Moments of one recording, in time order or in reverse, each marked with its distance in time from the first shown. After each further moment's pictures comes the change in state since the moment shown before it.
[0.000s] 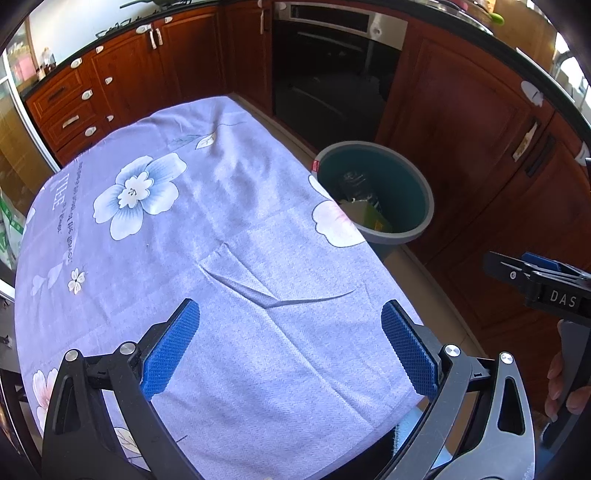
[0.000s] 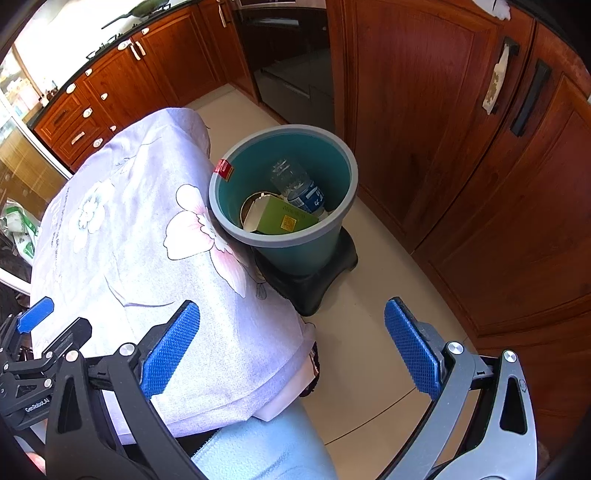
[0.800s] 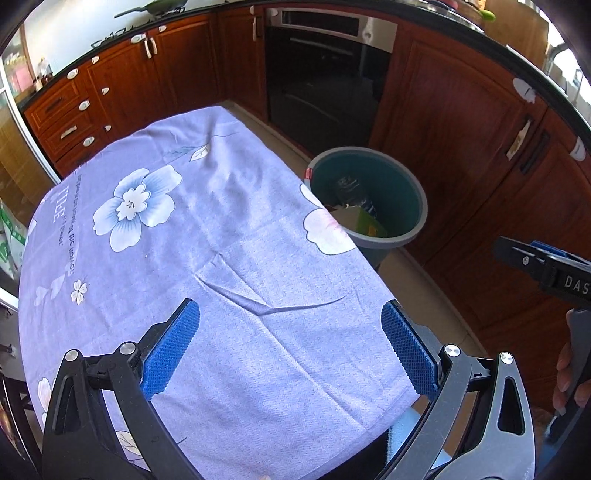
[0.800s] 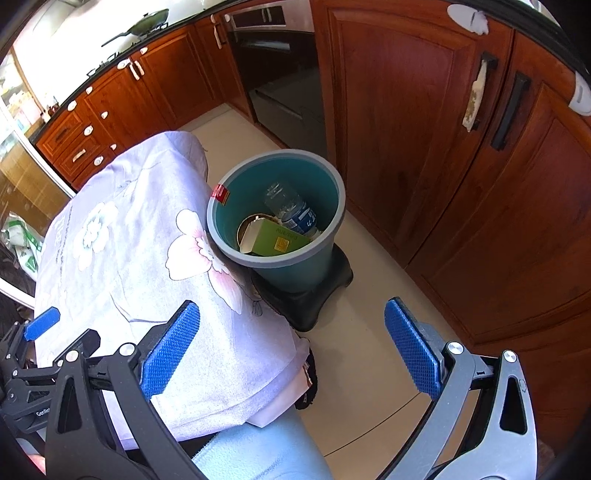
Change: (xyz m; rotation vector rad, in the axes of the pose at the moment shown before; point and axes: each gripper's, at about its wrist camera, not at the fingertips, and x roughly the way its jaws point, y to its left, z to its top) left arm -0.008 -0.011 0.004 0.024 -0.022 0.005; right arm -0.025 -0.012 0.005 0.016 -0.068 0.000
